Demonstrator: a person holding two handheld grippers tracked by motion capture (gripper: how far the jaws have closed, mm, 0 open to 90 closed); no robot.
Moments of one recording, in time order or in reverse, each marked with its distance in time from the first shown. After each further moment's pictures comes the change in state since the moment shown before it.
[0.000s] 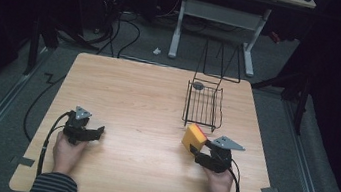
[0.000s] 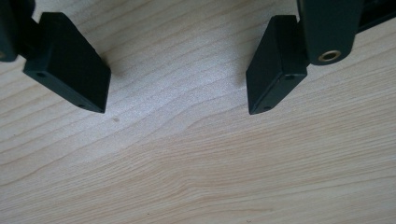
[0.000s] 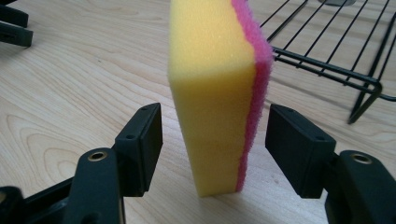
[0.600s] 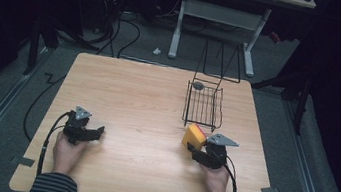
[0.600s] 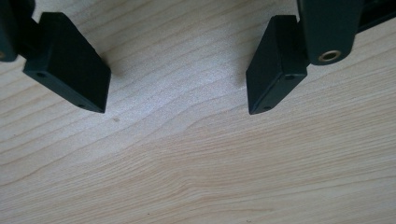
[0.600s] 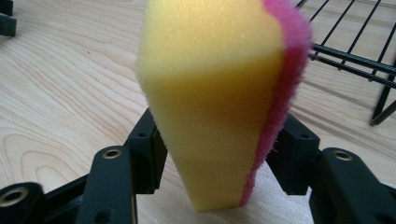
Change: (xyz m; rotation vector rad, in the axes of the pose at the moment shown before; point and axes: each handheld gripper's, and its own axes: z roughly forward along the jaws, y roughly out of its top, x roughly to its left) left arm 0.000 0.000 0.000 0.000 0.000 0.000; right arm -0.001 -0.001 0.020 0.033 0.000 -0.003
